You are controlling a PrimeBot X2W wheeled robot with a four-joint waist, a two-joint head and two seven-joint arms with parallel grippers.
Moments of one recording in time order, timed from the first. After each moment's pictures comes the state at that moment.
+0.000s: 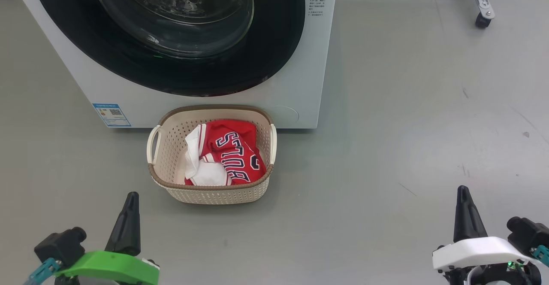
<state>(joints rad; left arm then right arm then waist) 0.00 0.11 -0.17 0.18 -0.77 -0.12 -0.19 0.10 -0.03 0.04 0.12 0.57 0.02 -0.20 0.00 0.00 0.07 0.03</state>
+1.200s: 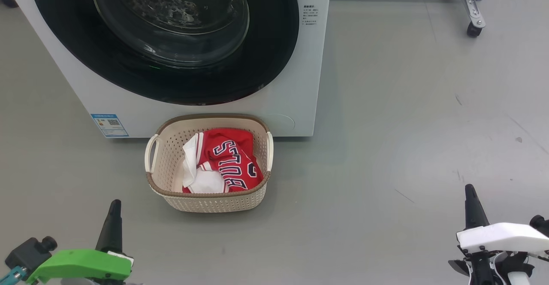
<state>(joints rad) 0.00 0.11 -0.10 0.21 -1.18 -0.12 -0.08 0.04 -0.06 0.00 0.17 1.08 0.05 -0.09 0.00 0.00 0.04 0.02</state>
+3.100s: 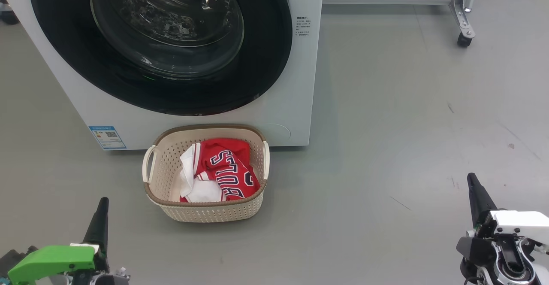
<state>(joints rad) -0.05 0.09 0.00 0.27 -1.66 -0.12 0.04 -0.05 -0.10 -0.04 0.26 1.68 0.11 0.03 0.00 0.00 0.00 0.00</state>
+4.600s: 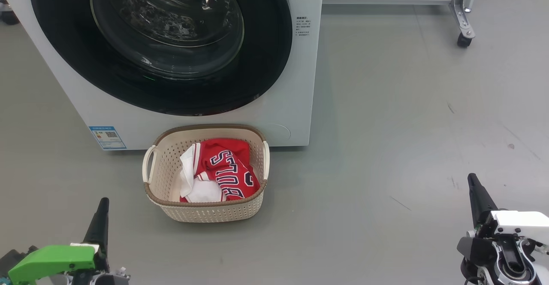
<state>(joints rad) -0.05 0.09 0.00 0.28 -1.66 -0.12 0.05 -0.05 -0.10 -0.04 0.27 1.68 0.12 0.03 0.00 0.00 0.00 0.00</state>
